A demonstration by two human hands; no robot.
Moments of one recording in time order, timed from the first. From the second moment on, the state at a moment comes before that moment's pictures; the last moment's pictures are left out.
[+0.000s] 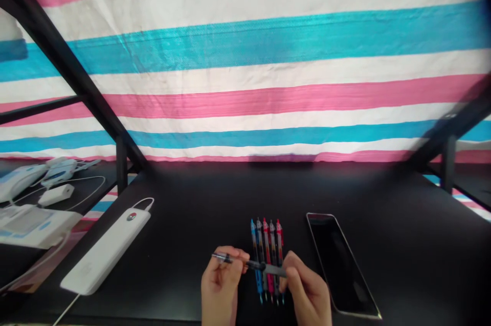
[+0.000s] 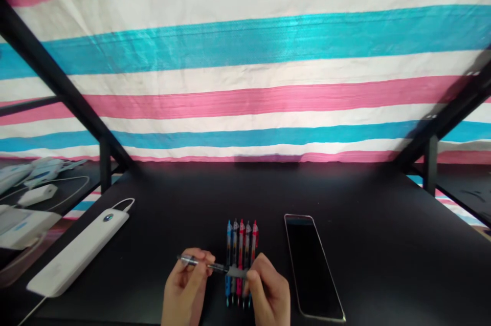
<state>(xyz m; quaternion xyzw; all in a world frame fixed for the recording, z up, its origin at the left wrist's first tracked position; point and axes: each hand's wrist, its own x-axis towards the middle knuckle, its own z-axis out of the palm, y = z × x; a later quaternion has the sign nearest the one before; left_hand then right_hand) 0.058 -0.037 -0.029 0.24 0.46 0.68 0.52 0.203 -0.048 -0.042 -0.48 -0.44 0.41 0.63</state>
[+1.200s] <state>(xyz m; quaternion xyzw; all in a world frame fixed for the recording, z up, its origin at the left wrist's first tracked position) 0.060 -0.033 -0.032 0.19 0.42 0.72 0.51 0.211 -0.048 -0.043 -0.47 -0.53 0.33 0.62</state>
